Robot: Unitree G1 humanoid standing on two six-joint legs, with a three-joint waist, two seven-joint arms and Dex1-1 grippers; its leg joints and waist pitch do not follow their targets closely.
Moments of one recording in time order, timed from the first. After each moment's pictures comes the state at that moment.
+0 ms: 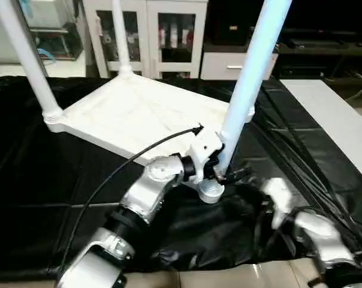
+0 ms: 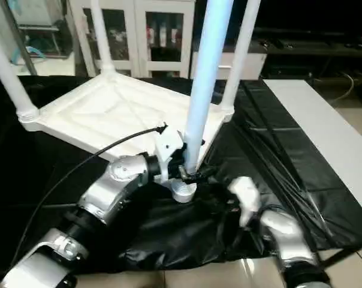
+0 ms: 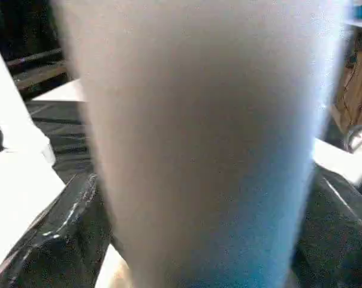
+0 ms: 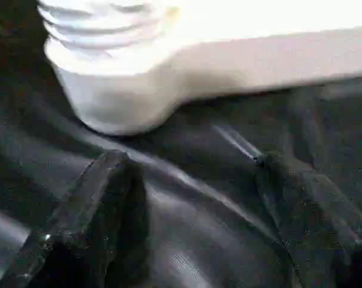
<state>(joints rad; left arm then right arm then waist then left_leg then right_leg) -0.63 0.08 -0.35 0.52 -0.17 0.00 -0.81 -0.30 -0.40 0.06 0.92 0.23 -0.37 0.97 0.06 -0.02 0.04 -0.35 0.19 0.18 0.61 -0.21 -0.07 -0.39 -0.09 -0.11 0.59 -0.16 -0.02</state>
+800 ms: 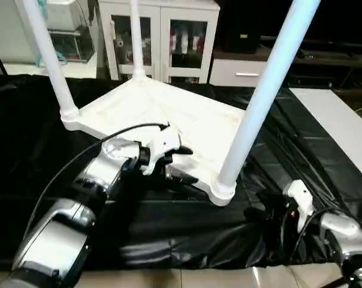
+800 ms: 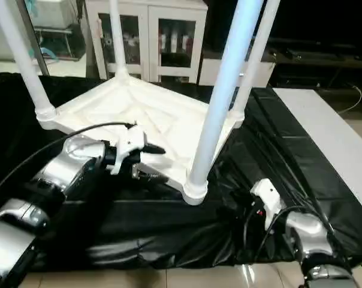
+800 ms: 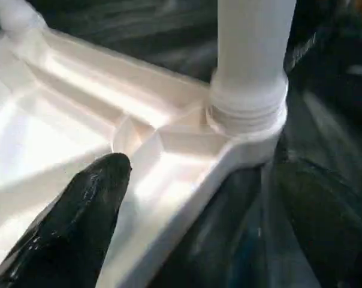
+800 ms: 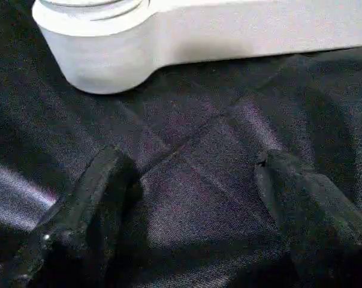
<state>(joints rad) -0.81 0.32 -0.40 0.90 -0.03 -0.11 -1.15 -0.43 -0.48 0.02 1.26 0.15 -0.49 1.12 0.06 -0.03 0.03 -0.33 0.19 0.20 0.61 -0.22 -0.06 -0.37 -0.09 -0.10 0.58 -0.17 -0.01</state>
